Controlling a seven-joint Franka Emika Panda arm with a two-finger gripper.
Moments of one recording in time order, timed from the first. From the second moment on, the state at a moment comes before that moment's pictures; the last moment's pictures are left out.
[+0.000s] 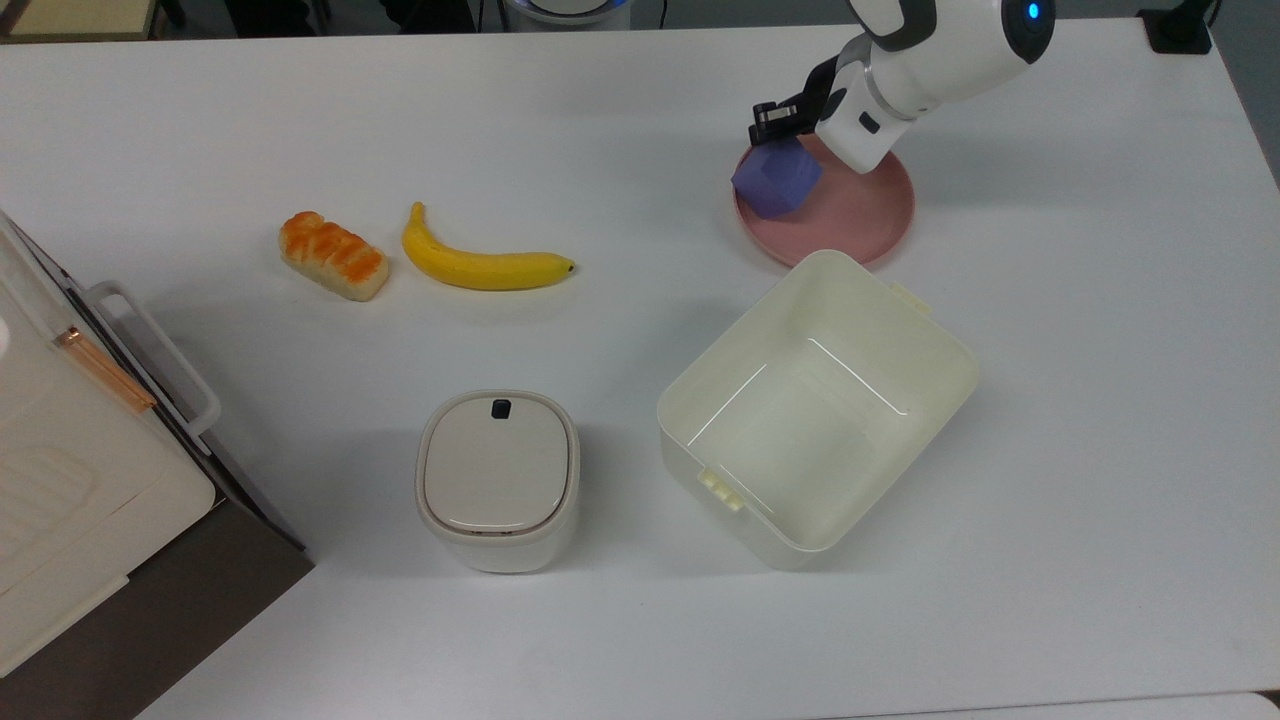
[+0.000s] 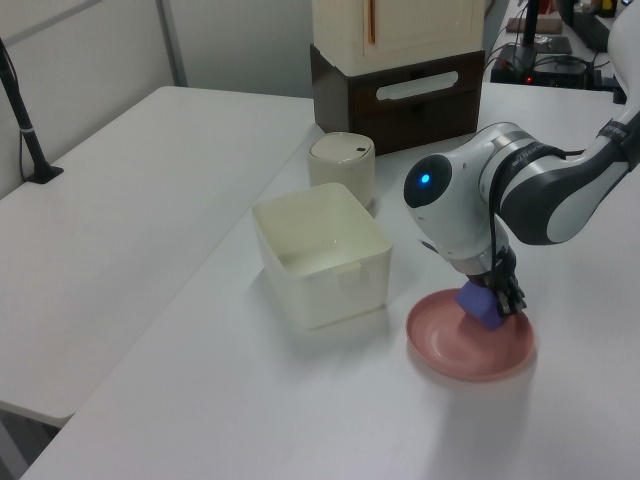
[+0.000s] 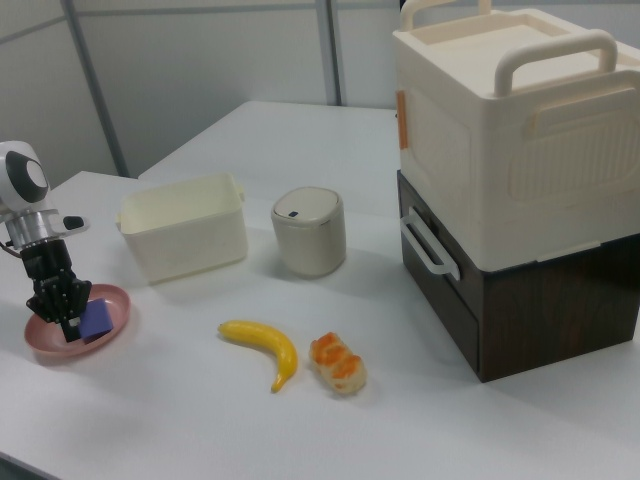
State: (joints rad) arm 0.20 0.38 0.46 -1.82 -0.32 1.59 0.44
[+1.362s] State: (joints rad) arm 0.15 0.35 0.45 -1.70 -0.28 1.58 0.45
